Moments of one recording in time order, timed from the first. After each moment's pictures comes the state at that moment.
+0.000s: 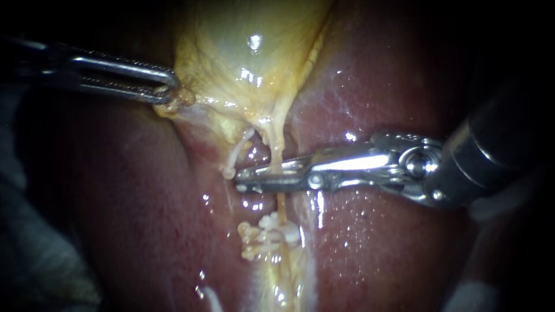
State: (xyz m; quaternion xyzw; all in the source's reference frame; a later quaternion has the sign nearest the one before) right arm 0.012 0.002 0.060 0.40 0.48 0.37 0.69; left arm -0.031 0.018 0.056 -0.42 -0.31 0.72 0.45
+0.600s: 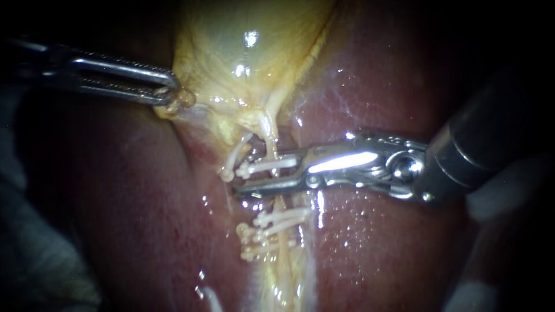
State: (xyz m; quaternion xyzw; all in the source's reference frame) right arm 0.013 0.001 0.066 0.35 0.50 0.31 0.73; left arm -0.031 0.018 0.056 -0.42 -0.31 0.72 0.45
